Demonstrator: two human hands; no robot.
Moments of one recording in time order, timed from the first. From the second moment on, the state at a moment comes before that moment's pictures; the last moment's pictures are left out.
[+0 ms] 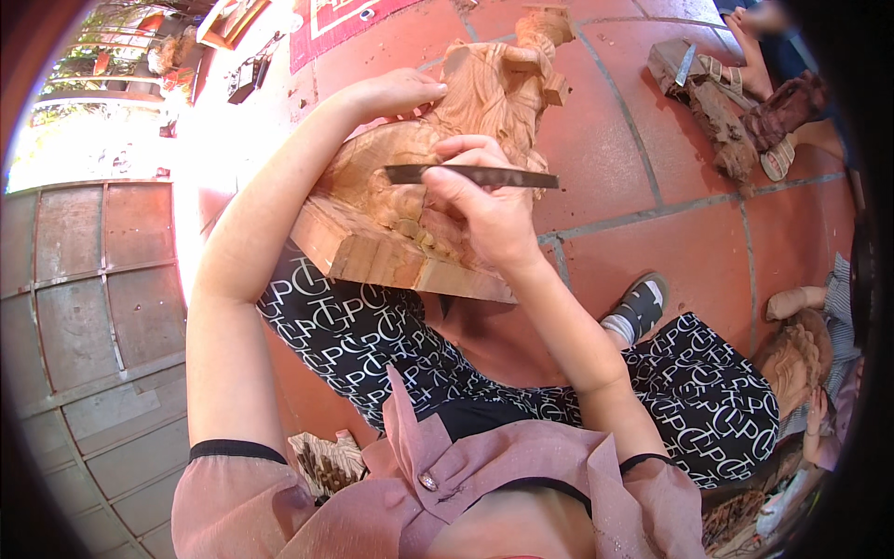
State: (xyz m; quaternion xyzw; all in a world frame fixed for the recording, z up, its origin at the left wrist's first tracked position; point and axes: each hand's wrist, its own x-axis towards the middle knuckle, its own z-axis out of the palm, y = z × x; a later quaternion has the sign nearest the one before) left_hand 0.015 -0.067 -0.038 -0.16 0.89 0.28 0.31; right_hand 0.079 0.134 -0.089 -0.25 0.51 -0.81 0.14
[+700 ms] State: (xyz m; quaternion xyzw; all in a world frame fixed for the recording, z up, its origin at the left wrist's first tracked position) left_hand 0.015 -0.070 -0.037 -0.14 0.90 0.27 0.32; right_hand 0.080 0.142 -0.071 -0.21 0.45 -0.85 0.18
